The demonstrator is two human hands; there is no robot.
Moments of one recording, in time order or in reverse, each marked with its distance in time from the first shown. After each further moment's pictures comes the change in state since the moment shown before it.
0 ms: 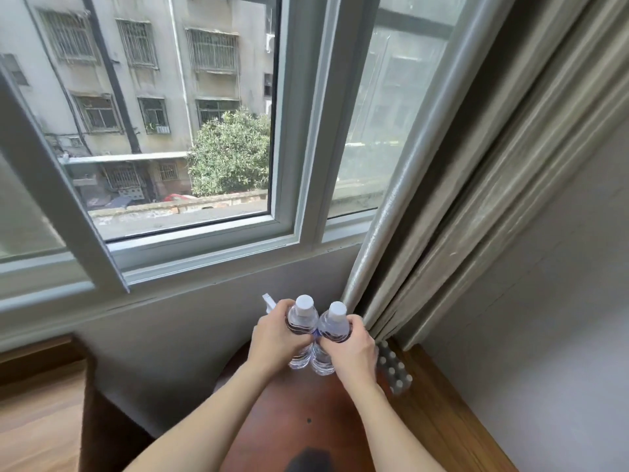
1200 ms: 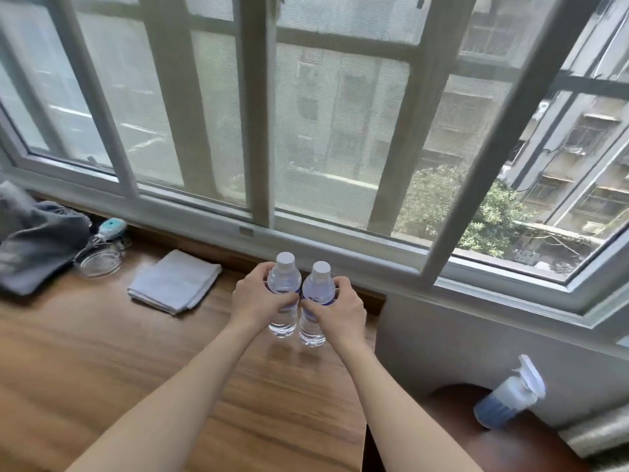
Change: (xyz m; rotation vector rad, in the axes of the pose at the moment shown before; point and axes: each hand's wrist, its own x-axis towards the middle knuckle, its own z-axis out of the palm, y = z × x) left_hand -0.267 -0.200 -0.401 -0.081 0.822 -0.345; right_hand -0.326 -0.282 0.223 0.089 -0.634 -0.638
